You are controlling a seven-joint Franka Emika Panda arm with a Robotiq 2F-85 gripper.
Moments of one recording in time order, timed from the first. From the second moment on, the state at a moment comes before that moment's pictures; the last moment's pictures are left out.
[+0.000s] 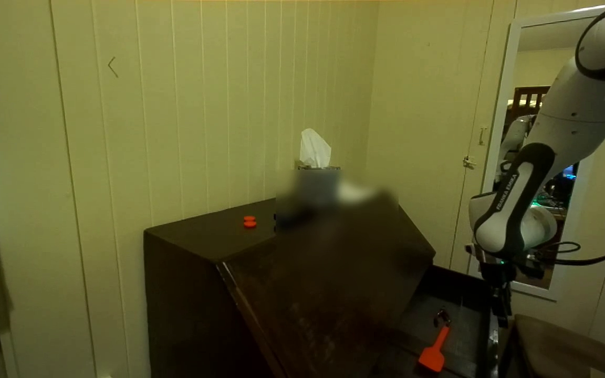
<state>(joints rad) -0.35 0.25 -0.38 -2.59 -0.34 2.66 -0.46</state>
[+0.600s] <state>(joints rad) -0.37 0.41 -0.39 -2.53 -0.34 2.69 -0.45</state>
